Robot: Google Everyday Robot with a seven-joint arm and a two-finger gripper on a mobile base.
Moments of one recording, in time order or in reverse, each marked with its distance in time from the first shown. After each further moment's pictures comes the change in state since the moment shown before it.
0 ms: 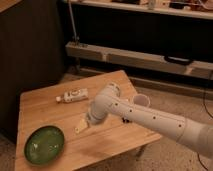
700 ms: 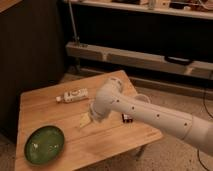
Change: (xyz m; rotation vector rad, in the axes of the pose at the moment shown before) arm 0.012 0.042 -0.072 -0.140 0.076 0.086
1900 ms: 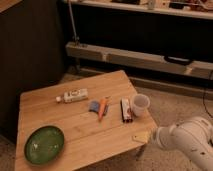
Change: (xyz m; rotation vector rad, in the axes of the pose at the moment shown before) arm -0.197 0.162 -0.050 -0.044 0.176 0.603
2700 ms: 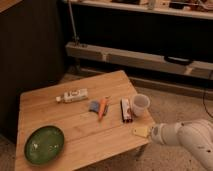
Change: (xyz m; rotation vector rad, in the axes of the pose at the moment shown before) arm 0.029 -0.022 0.007 0.265 0.083 0.020
